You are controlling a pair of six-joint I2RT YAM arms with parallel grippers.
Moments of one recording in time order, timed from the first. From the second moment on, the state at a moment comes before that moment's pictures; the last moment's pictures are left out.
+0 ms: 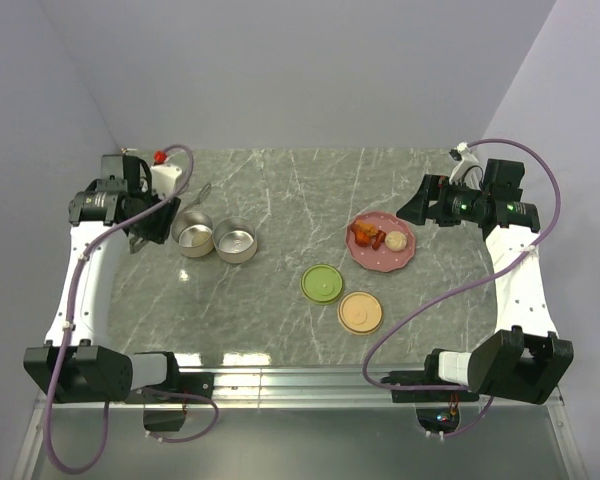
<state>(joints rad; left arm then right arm) 0.03 1.26 1.39 -1.09 0.09 0.42 -0.19 1.26 1.25 -0.77 -0.76 -0.01</state>
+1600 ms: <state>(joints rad) -0.82 2.23 2.01 -0.78 0.26 0.40 -0.49 1.40 1.45 -0.85 -0.75 0.10</state>
